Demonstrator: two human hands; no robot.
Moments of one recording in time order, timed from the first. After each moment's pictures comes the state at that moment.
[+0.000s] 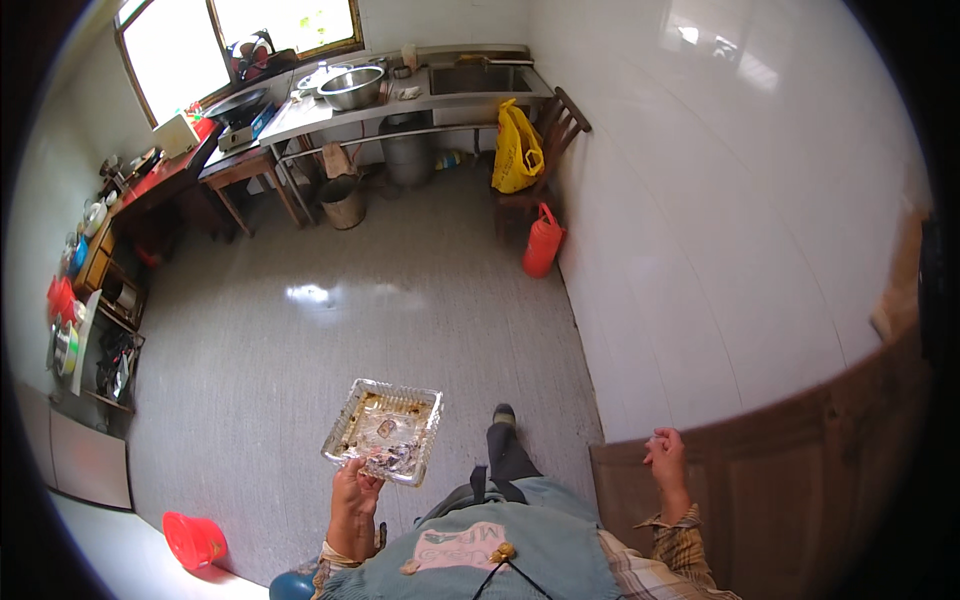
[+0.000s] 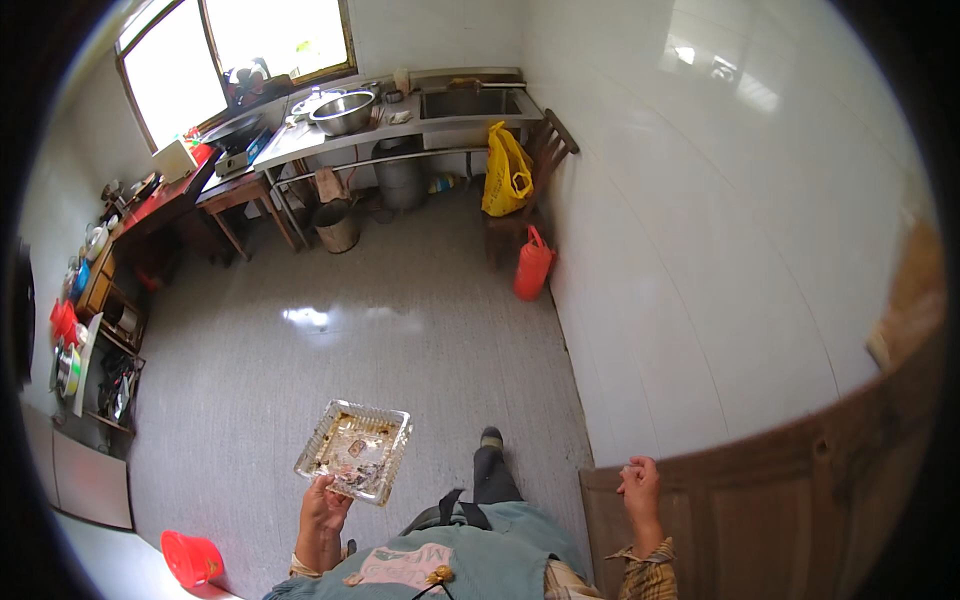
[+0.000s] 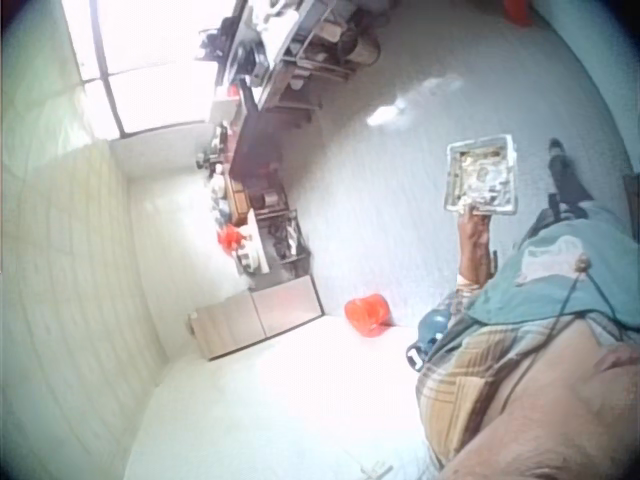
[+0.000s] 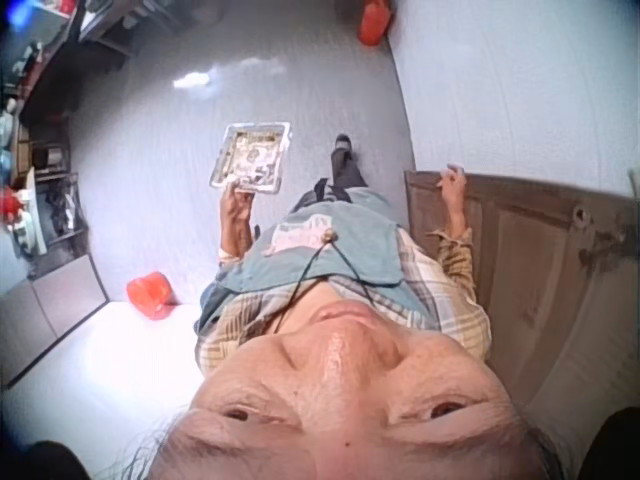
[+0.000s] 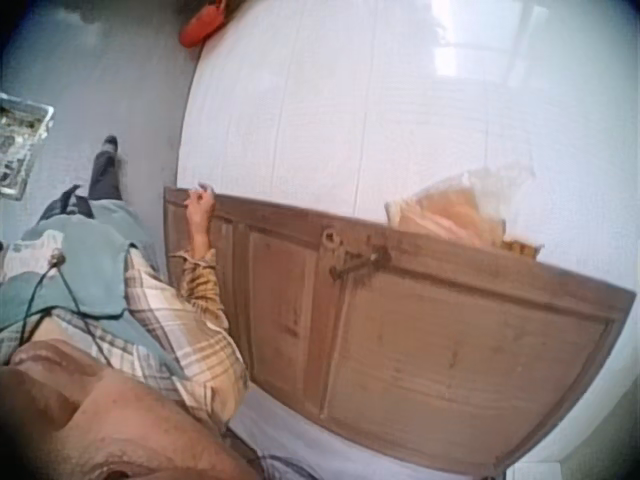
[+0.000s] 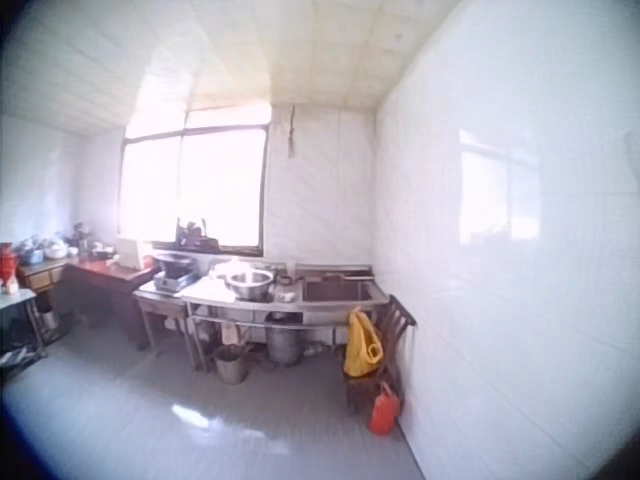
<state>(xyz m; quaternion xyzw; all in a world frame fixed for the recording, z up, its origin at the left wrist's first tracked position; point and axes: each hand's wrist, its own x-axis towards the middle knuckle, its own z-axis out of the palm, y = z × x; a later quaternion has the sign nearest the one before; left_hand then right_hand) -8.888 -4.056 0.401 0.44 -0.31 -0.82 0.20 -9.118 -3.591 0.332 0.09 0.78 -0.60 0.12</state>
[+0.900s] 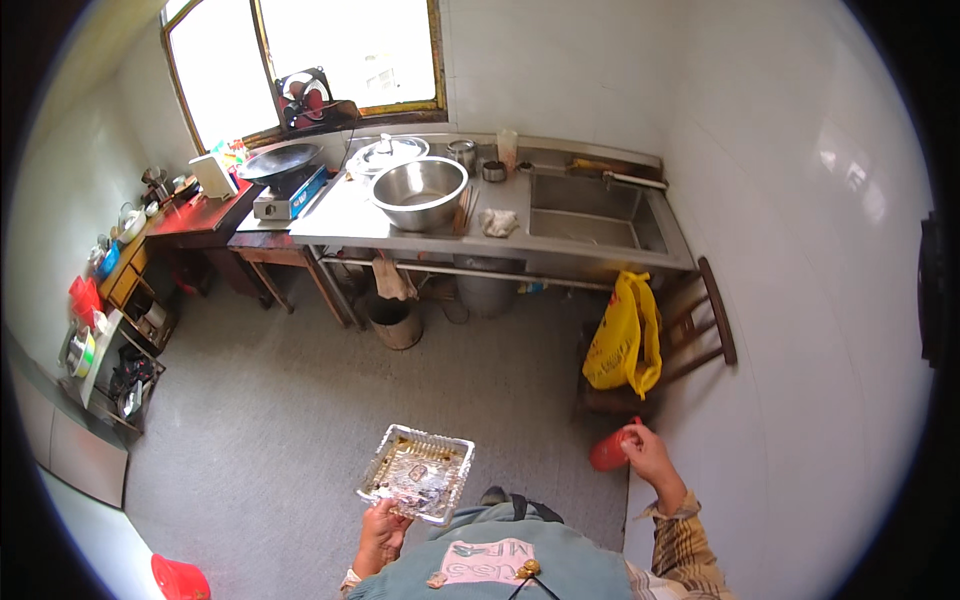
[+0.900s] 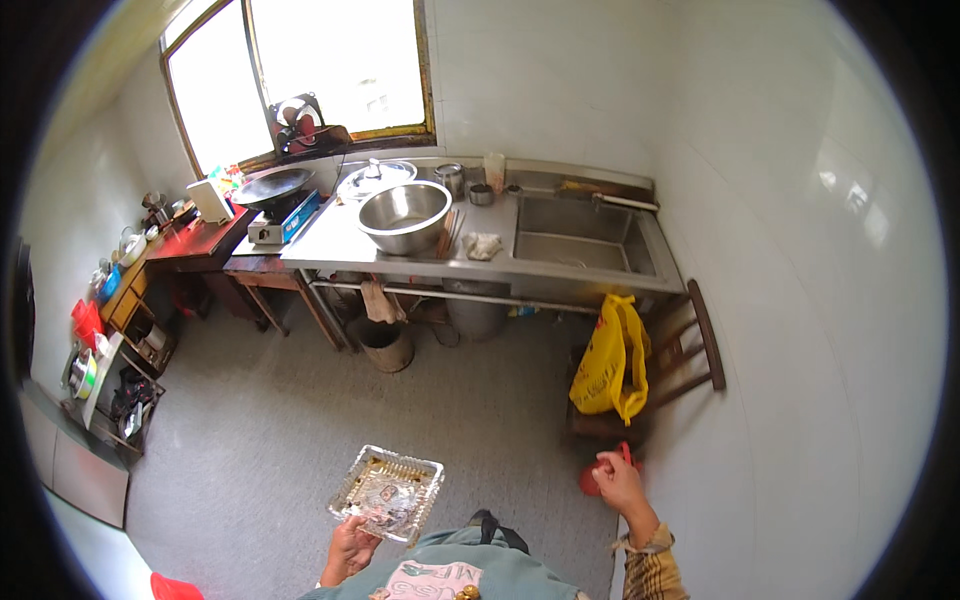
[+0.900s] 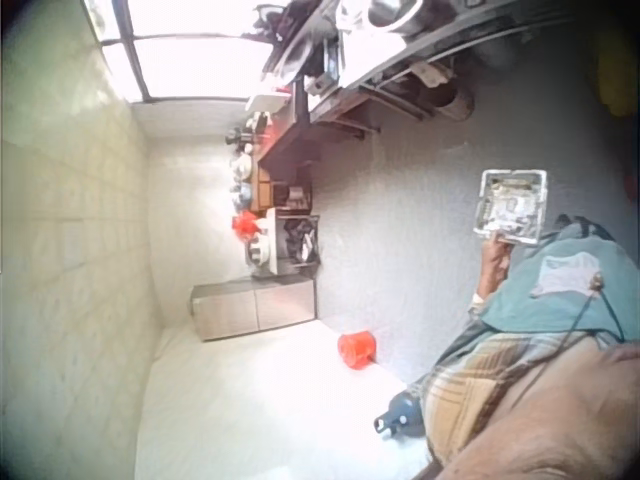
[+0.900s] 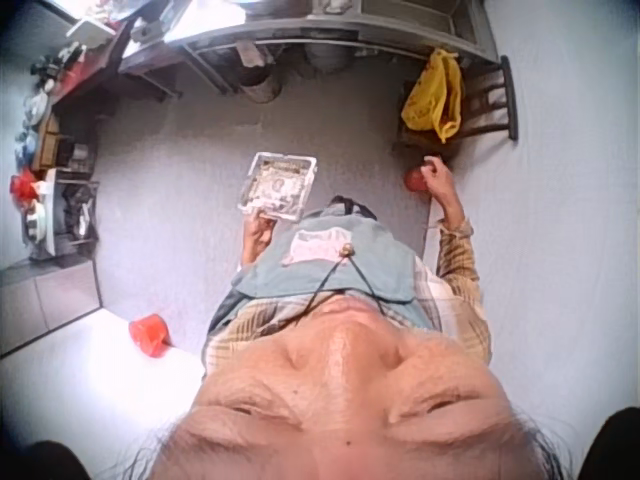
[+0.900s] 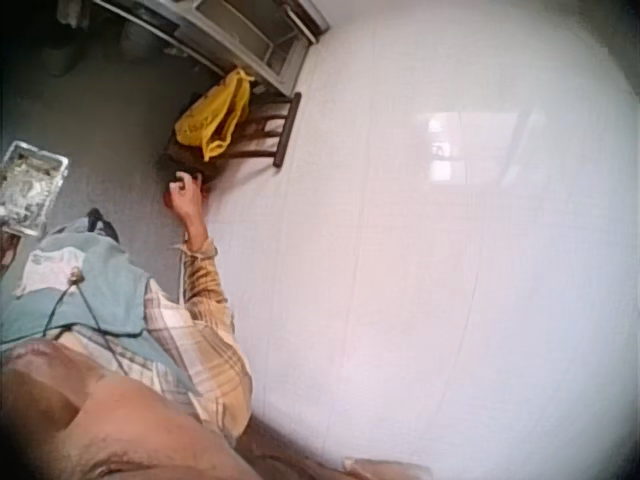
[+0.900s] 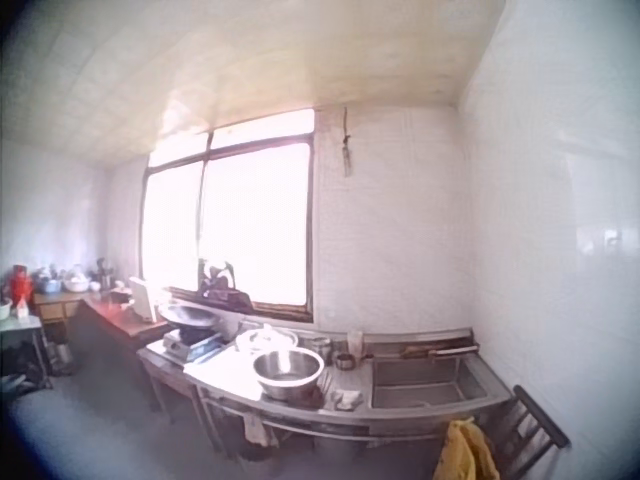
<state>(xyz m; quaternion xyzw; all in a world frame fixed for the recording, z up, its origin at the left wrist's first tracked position) -9.339 -4.395 0.389 0.46 -0.26 -0.81 0.25 -9.719 -4.101 0.365 -0.26 0.82 -0.48 0.17</state>
